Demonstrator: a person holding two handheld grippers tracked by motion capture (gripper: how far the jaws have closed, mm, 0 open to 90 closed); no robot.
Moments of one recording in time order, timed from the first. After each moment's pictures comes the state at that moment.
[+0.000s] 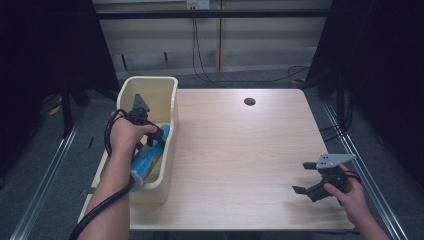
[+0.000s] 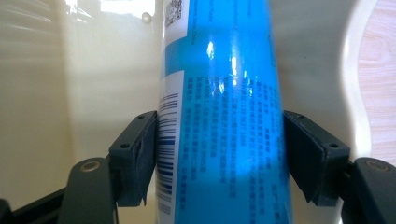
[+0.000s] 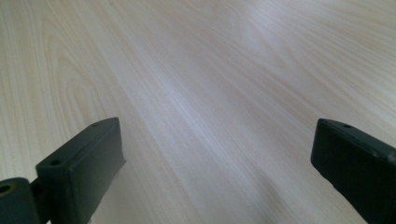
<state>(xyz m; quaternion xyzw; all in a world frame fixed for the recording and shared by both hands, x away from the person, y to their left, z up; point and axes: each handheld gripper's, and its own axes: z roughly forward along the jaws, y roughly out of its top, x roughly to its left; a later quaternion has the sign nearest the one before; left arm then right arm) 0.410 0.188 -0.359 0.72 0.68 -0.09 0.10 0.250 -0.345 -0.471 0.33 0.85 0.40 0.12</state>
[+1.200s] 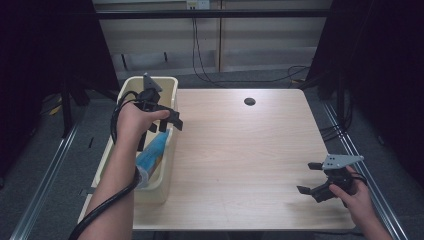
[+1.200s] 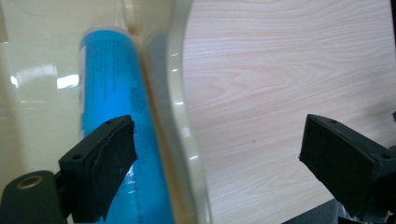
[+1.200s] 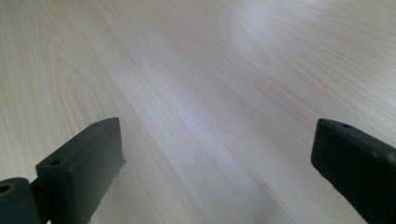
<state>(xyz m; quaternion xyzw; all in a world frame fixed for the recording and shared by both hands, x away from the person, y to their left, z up) 0.403 0.147 -0.304 0.76 0.60 -0.05 0.22 0.243 -0.356 -0.467 0.34 0.84 0.40 0.13</state>
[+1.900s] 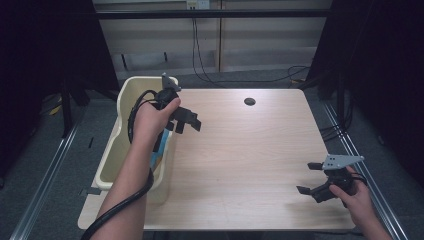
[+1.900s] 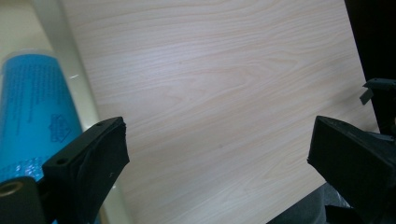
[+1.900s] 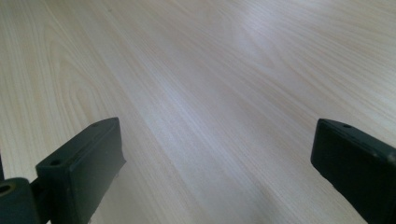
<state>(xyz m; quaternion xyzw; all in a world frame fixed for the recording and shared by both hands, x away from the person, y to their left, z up) 0.396 0.109 -0.304 0.80 0.54 -0.07 0.25 0.242 -0.354 -0.466 0.34 0.84 0.41 0.13</state>
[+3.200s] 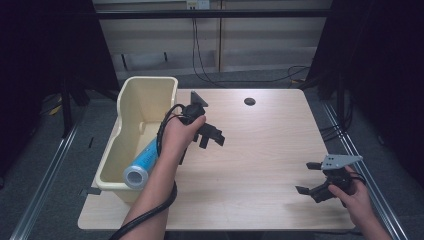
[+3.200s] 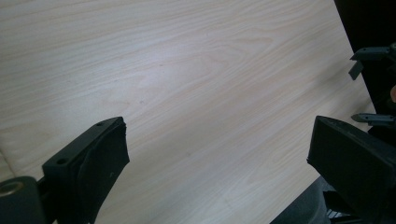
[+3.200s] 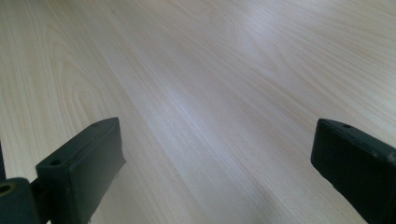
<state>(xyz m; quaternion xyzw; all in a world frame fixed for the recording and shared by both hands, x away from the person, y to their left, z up) 0.381 0.054 -0.345 0.83 0.48 -0.09 0.26 0.243 -0.352 -0.465 0.33 0.84 0.41 0.12</state>
